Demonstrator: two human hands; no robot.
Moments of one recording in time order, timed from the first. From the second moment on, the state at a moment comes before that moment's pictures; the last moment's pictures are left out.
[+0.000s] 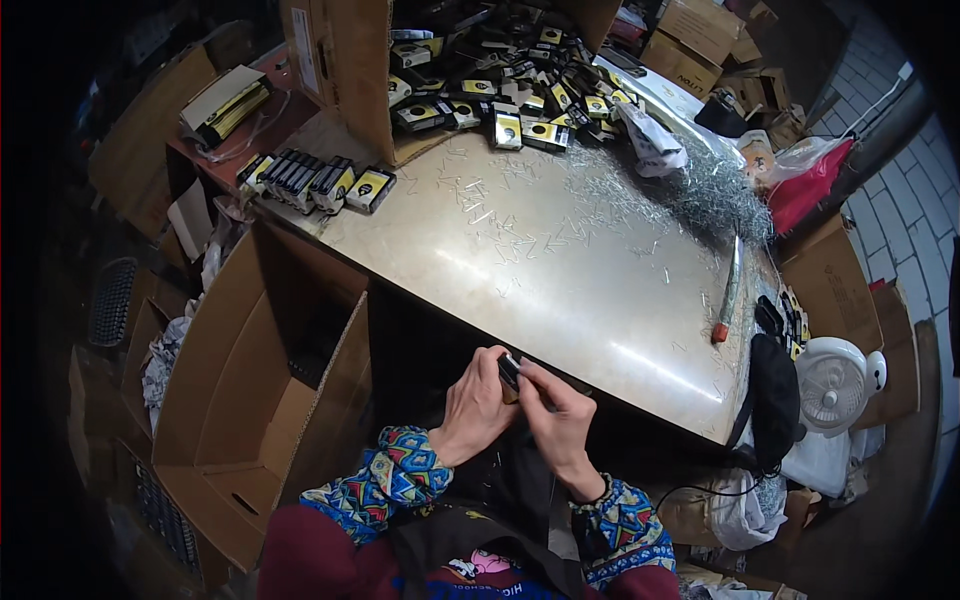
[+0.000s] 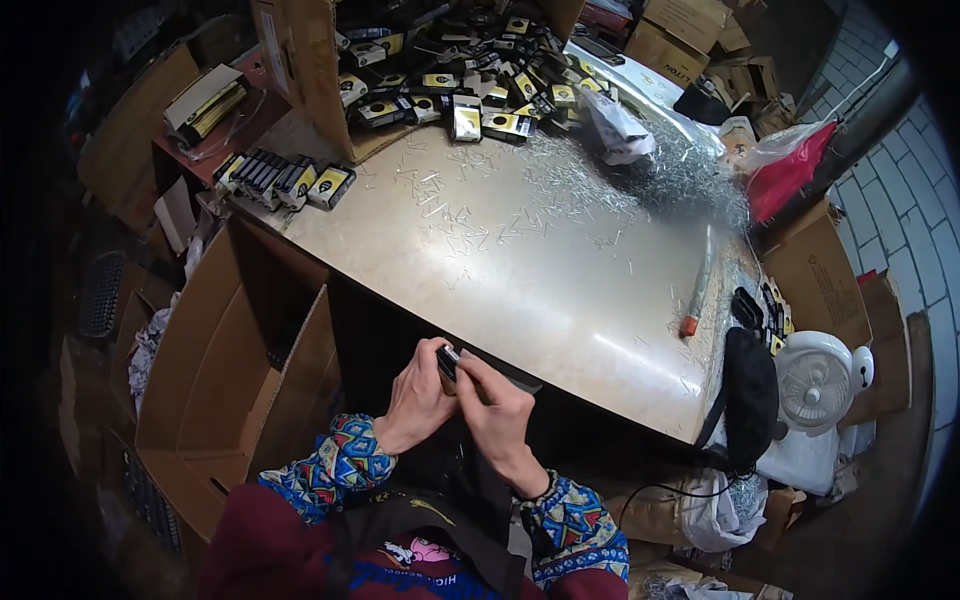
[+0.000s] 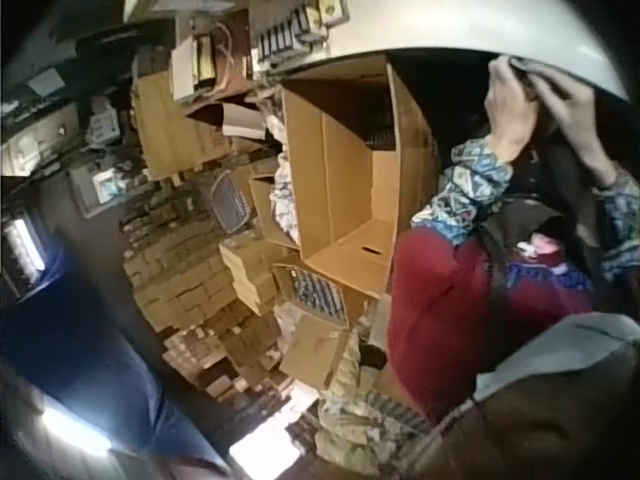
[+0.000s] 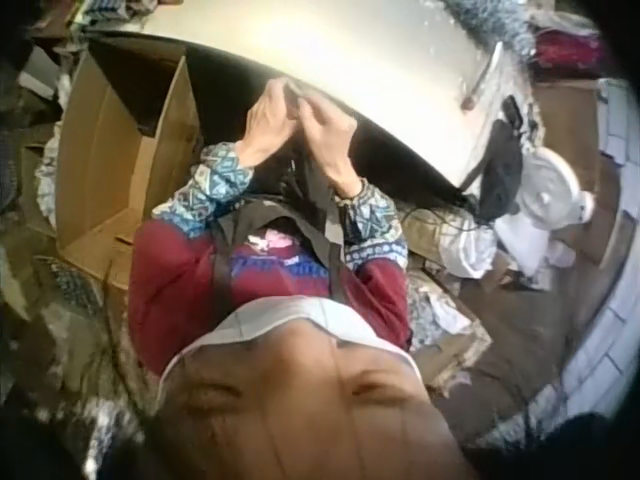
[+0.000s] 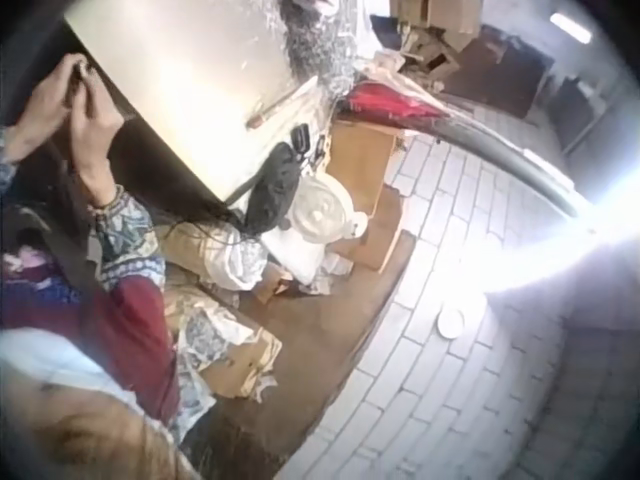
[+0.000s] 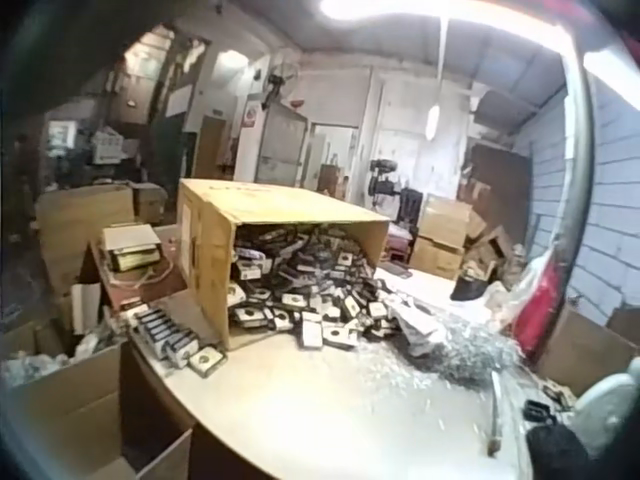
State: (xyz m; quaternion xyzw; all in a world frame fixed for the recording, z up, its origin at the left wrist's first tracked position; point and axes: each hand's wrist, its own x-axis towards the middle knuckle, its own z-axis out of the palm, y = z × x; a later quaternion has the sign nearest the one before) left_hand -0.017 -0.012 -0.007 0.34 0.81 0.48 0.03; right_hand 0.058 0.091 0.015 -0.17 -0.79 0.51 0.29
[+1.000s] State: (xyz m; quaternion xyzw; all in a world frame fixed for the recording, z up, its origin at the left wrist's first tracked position) left_hand -0.308 0.044 0.038 0.35 0.90 0.25 -0.11; right_hand -0.085 0.291 -0.014 -0.05 -0.96 0.05 0.28
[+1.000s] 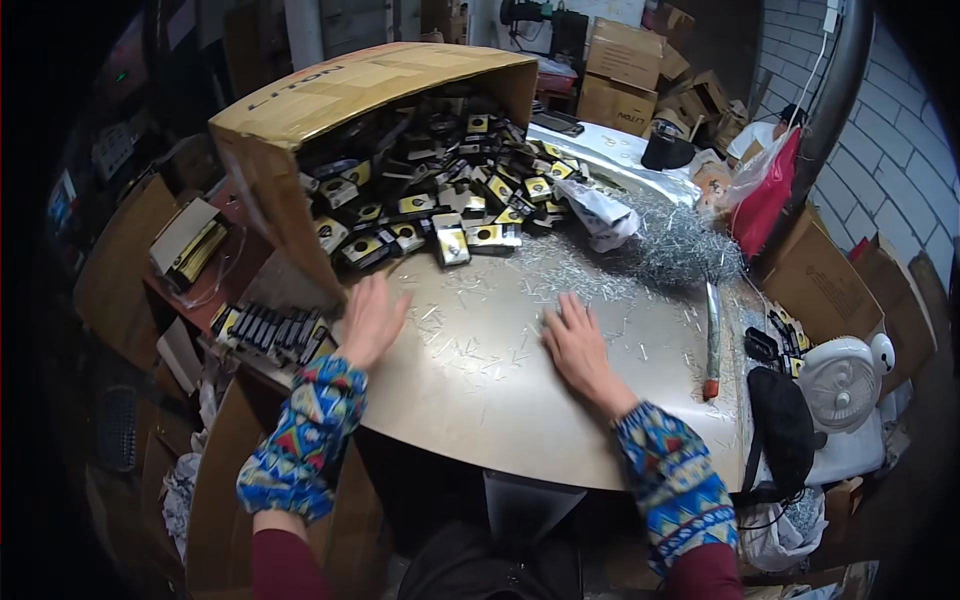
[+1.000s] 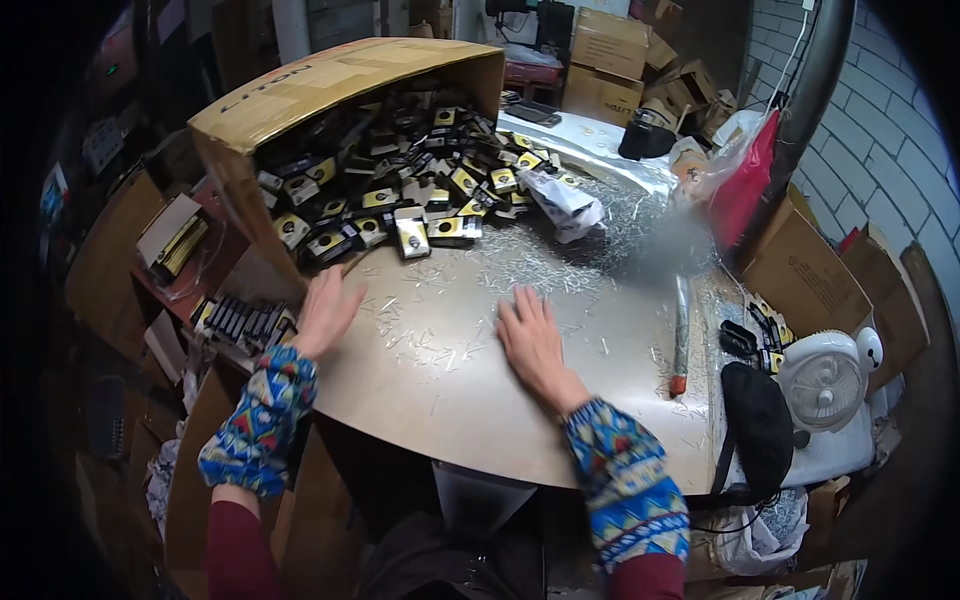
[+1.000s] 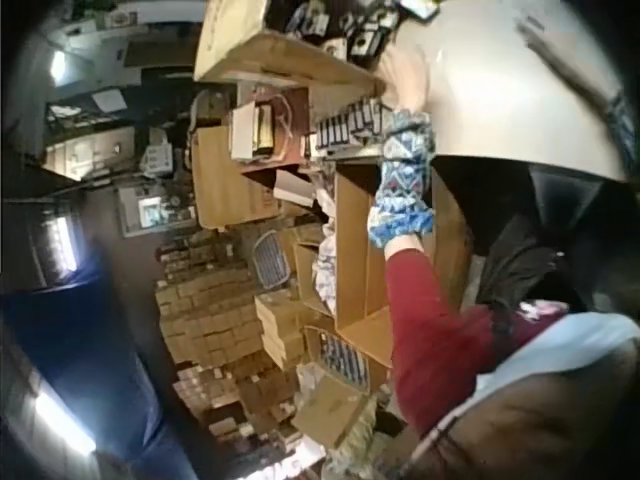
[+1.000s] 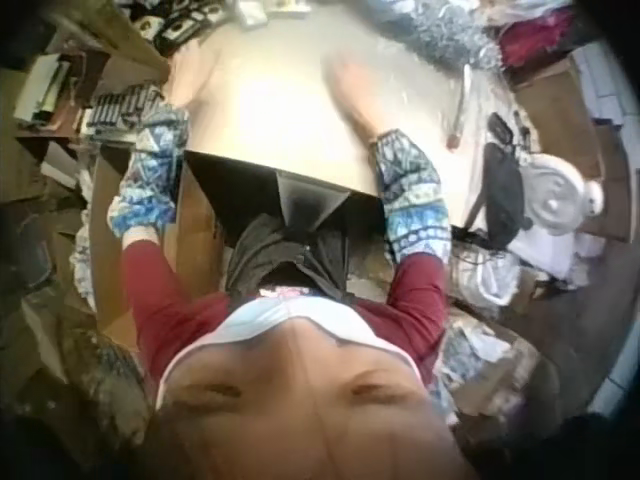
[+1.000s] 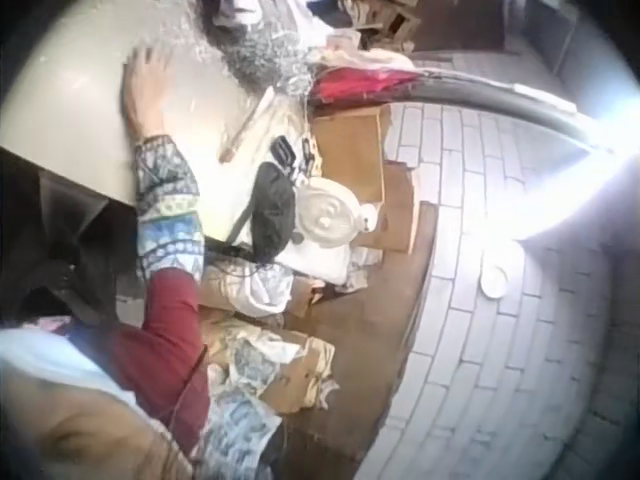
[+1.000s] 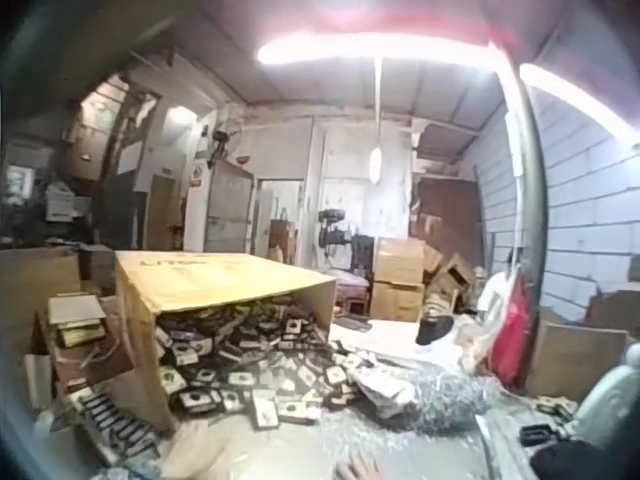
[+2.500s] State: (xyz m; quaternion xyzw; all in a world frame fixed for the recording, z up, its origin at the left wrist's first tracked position) left_hand 0.042 -0.070 -0.126 -0.06 0.55 0.64 0.54; right_hand 0.068 0.131 0.012 -0.06 -0.94 0.31 0.12
